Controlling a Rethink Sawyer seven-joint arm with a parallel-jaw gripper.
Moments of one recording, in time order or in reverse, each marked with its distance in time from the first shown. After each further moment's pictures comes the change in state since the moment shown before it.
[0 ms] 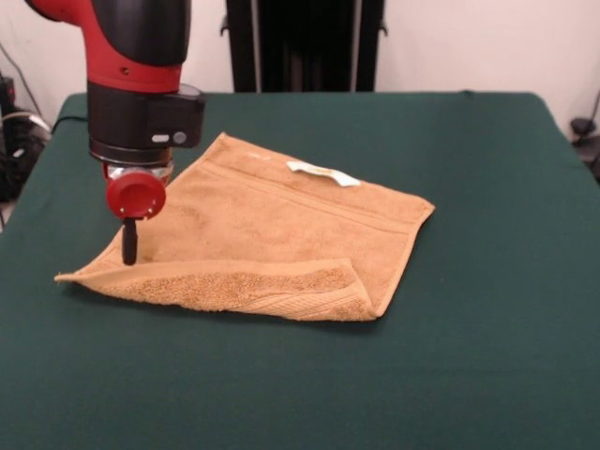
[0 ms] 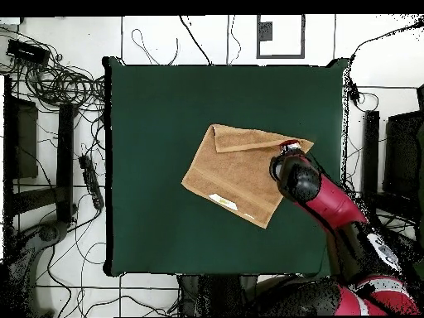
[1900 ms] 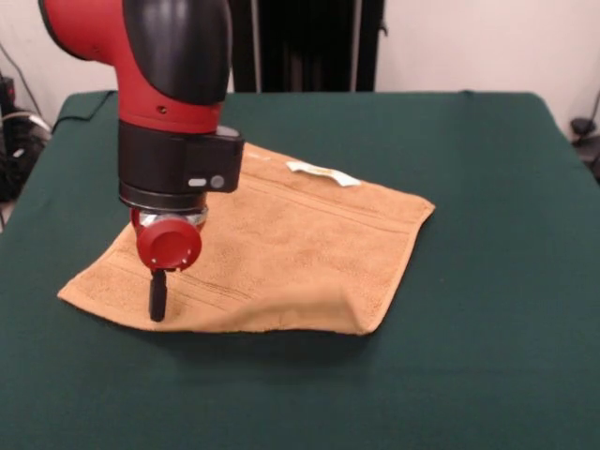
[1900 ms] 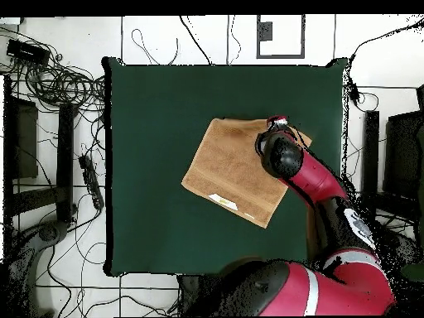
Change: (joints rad) arm 0.111 0.070 -0.004 -0.140 0.122 0.000 0.000
